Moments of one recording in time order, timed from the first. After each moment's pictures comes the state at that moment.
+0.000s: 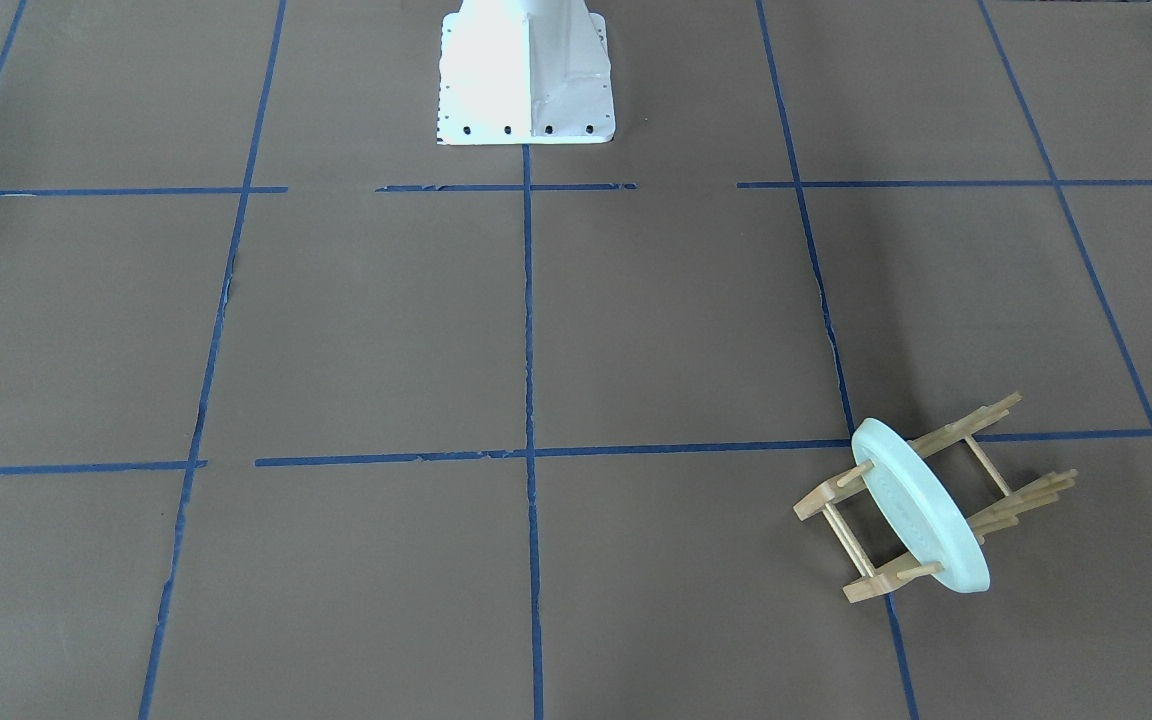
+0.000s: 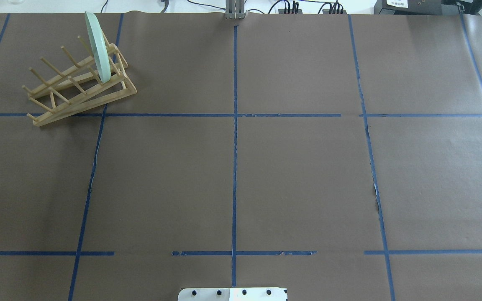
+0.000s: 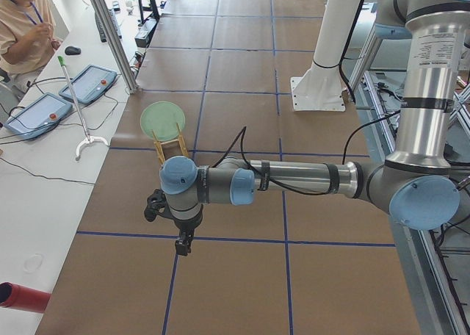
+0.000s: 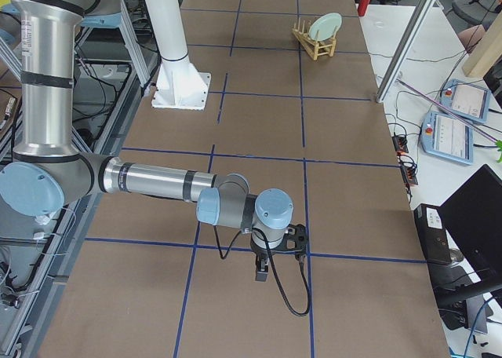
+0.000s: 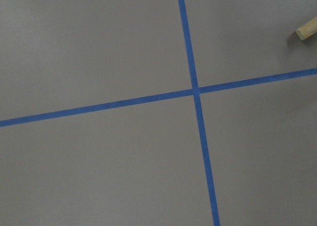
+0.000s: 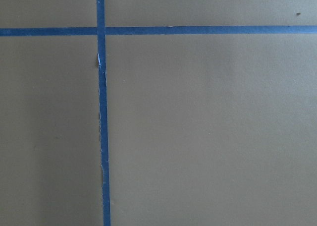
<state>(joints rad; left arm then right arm) -1.61 -1.58 -1.55 -1.59 -2.39 0.20 1.61 -1.67 1.60 -1.60 2.30 -0.07</state>
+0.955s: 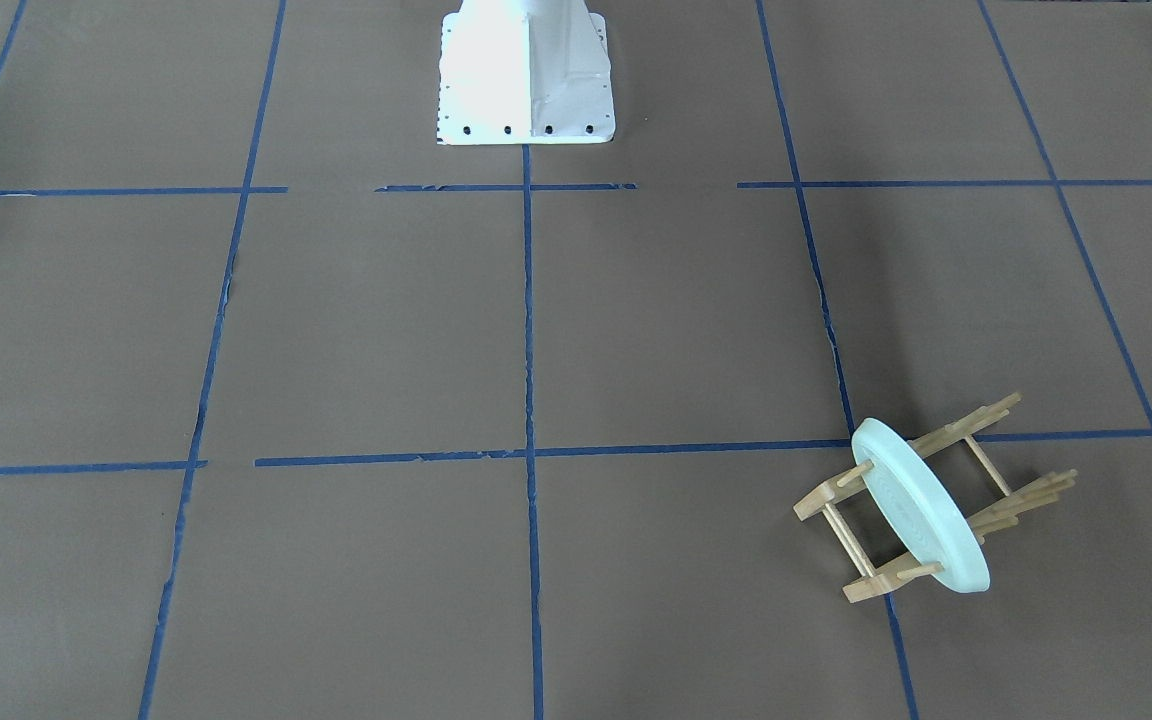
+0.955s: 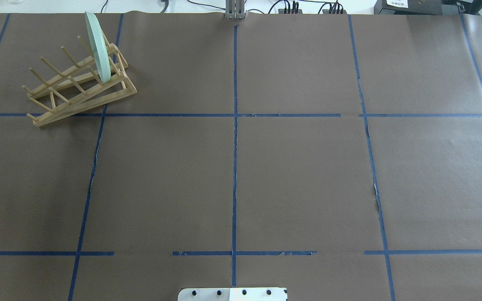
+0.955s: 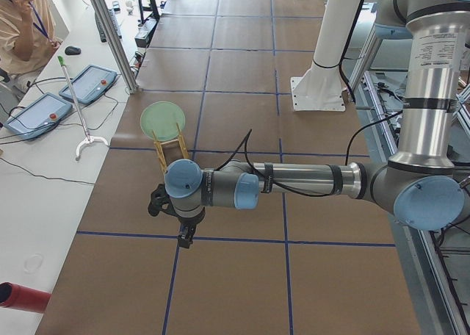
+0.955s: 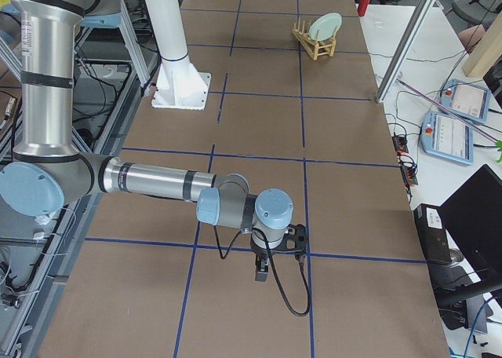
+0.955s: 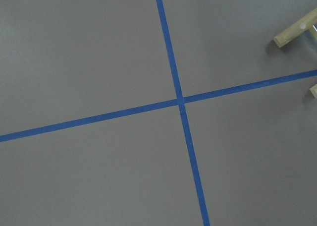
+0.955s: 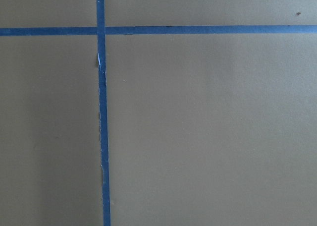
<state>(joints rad) -1.61 -1.61 -1.57 -1.61 -2.40 0.19 1.61 -1.67 1.60 -1.60 2.30 -0.07</state>
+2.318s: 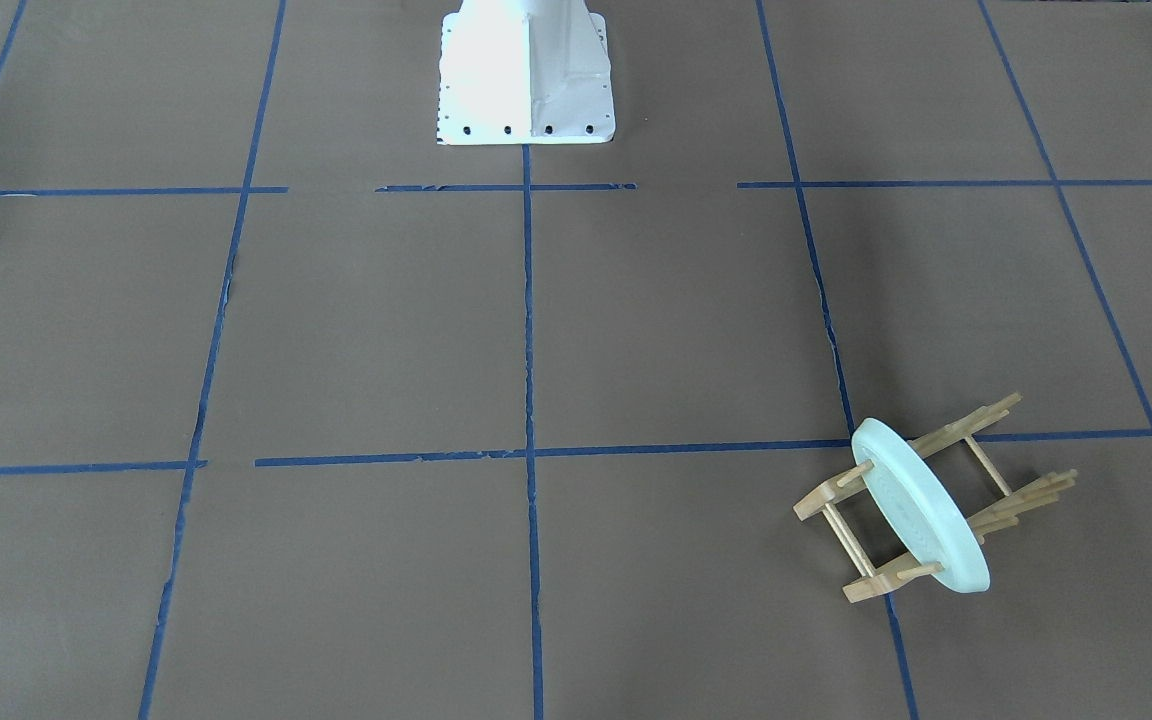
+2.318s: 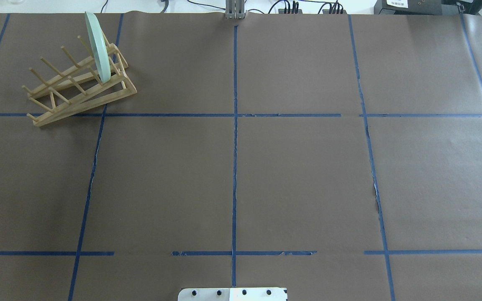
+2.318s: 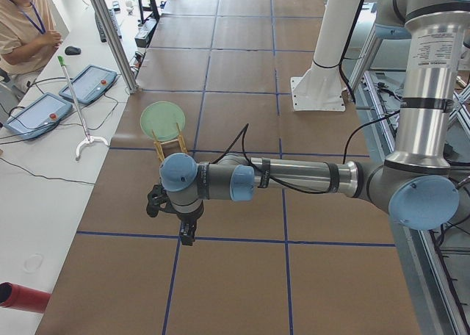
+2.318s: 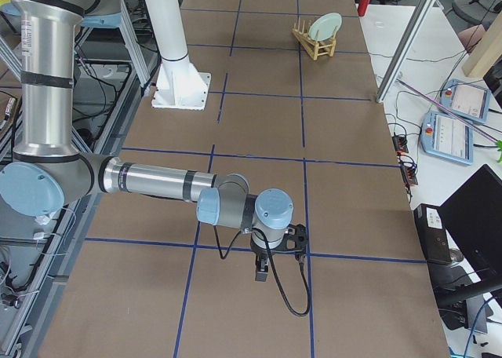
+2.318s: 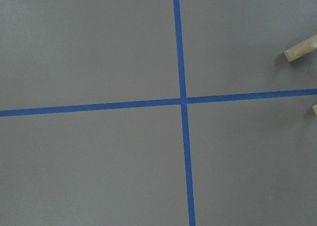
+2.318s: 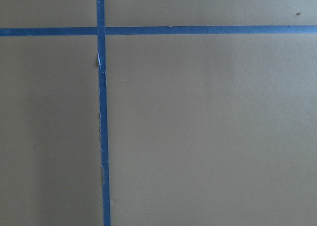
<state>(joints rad) -1.60 -1.62 -1.58 -1.53 -2.37 0.08 1.61 -1.67 1.60 -1.60 2.30 -0.07</state>
